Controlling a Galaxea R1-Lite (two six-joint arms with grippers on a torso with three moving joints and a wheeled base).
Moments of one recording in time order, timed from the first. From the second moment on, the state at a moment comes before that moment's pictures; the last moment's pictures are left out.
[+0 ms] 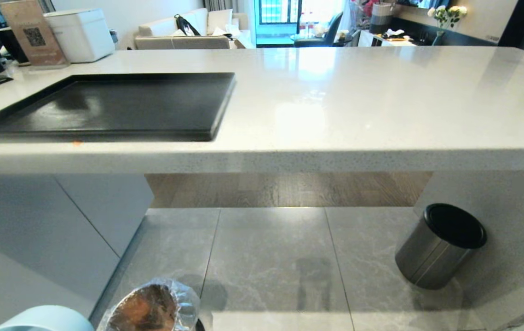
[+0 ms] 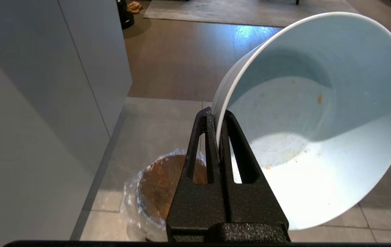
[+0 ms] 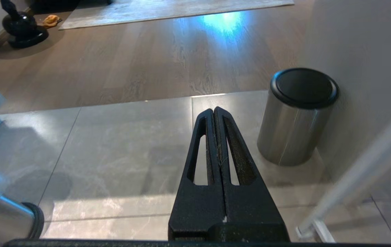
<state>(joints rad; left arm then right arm) 0.00 0.00 0.00 -0.01 0.02 -0.07 0.00 0.00 0.00 0.00 -0.03 0.07</state>
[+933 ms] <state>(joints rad) 0.00 0.00 0.00 -0.01 0.02 -0.07 0.00 0.00 0.00 0.00 -0.03 0.07</state>
